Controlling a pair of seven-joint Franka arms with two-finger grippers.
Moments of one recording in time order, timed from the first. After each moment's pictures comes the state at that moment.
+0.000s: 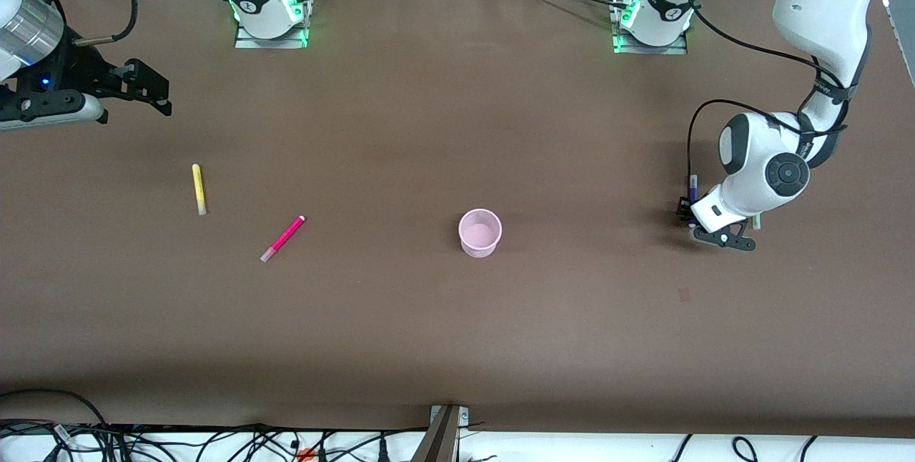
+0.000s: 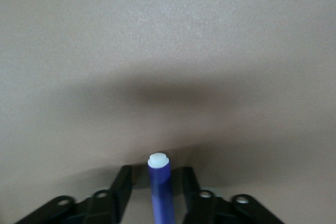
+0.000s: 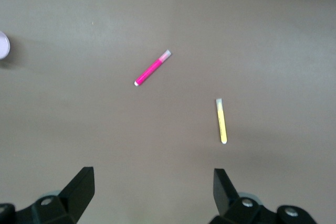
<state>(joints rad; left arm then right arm) 0.03 0.49 0.02 -2.11 0.06 2.52 0.24 0.14 -0.03 -0.04 -1.64 0.01 1.62 -0.03</state>
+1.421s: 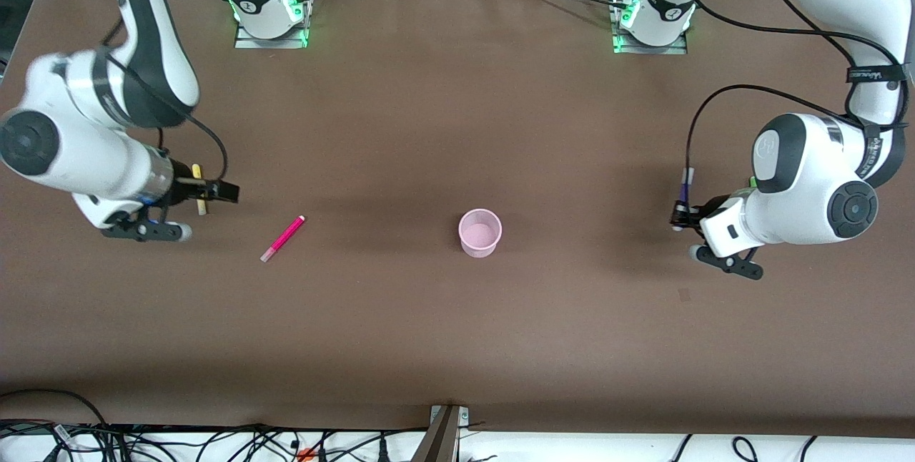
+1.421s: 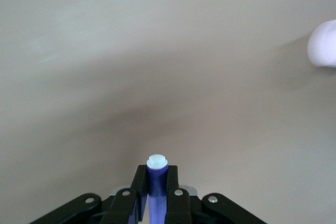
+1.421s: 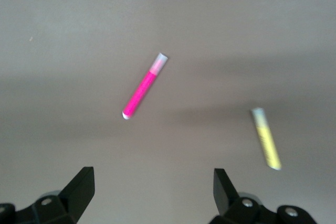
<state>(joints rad) 0.01 0.49 -0.11 -1.60 -0.27 1.86 0.31 0.15 0.37 -0.03 -1.71 0.08 1.93 0.21</state>
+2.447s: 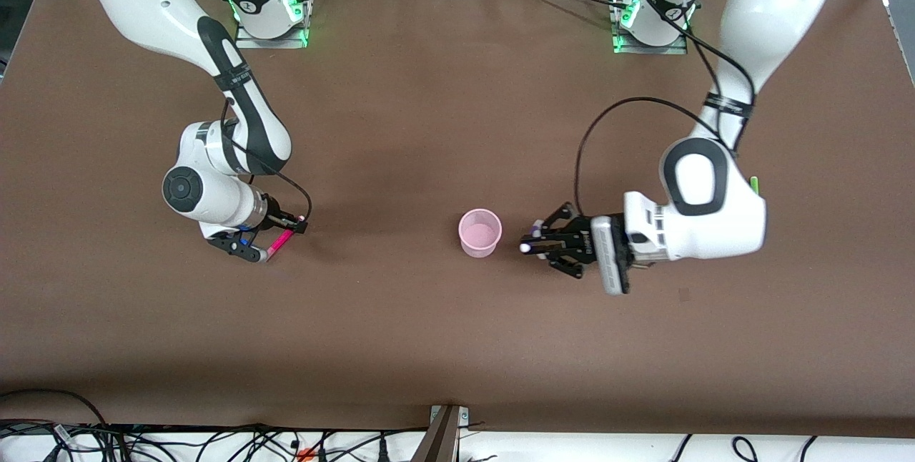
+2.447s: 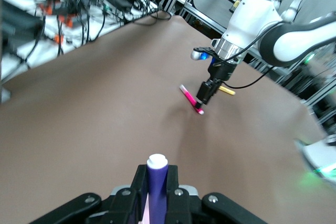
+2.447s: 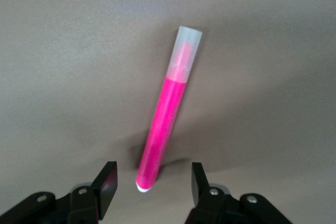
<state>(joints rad) -0.15 0.65 -0.22 -1.48 -1.13 2.20 1.42 0.22 0.57 -0.03 -1.90 0.20 2.36 0.42</state>
